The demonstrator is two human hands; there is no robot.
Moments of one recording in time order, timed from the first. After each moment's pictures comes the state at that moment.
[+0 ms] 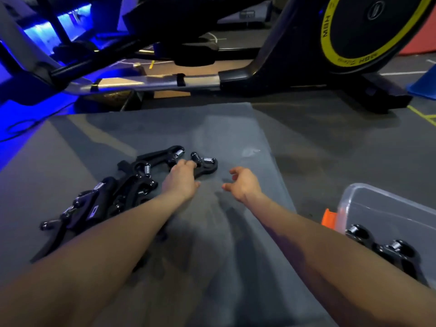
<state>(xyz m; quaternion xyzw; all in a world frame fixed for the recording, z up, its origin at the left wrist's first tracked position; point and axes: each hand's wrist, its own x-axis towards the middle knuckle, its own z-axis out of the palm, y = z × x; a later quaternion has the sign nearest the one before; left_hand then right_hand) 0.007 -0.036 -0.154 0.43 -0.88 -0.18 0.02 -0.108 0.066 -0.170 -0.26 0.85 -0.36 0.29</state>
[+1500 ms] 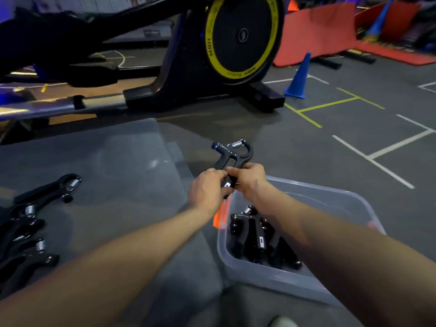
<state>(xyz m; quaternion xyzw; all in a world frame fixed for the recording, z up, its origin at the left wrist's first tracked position) -0.139 0.195 -0.112 0.20 -0.94 -0.27 0.12 -0.228 0.265 -0.120 0.01 0.75 -0.64 0.20</state>
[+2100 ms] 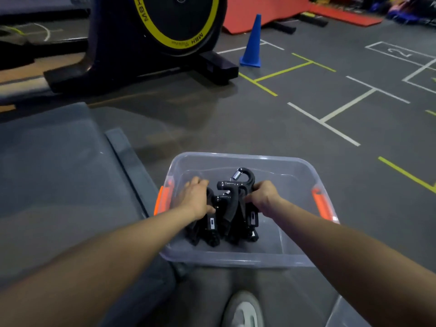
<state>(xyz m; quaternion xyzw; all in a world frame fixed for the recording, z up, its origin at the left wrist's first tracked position) -0.195 0.282 -0.187 0.12 -0.96 -0.19 -0.14 -0.271 0.443 -0.215 0.11 0.85 -0.45 0.24</state>
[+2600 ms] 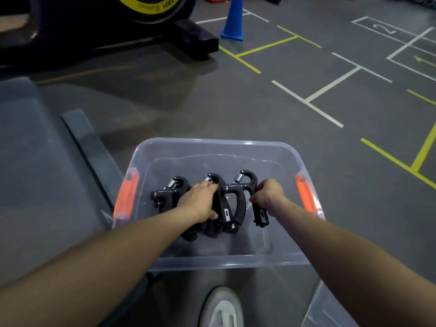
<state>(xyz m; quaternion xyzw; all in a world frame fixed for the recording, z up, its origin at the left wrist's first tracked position) -0.231 0.336 -0.240 0.01 -0.96 -0.18 -0.23 -0.291 0.507 -0.245 0.15 0.92 -0.30 0.22</state>
